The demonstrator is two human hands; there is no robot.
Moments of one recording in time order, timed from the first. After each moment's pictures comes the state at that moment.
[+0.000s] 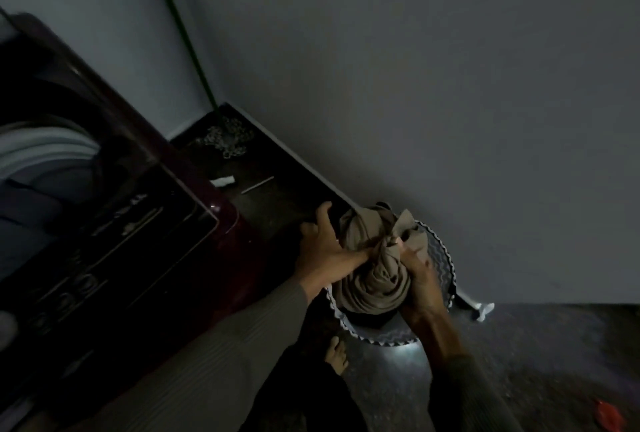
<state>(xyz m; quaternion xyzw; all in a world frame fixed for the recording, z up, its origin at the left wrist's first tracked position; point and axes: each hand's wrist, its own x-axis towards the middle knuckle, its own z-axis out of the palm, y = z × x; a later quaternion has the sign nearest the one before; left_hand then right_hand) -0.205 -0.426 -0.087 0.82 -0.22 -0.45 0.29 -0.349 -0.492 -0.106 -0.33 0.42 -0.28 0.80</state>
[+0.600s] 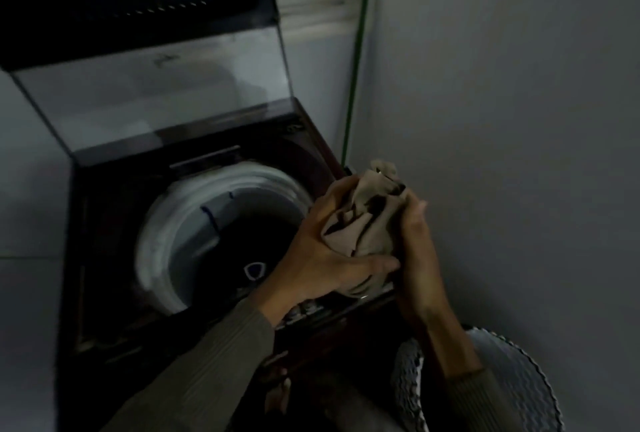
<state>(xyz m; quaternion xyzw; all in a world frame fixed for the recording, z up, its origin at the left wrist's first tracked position) -0.034 -0.224 0.107 0.68 -0.29 -0.24 0.63 -0.108 -0.341 0.107 -0.61 0.10 -0.19 0.77</state>
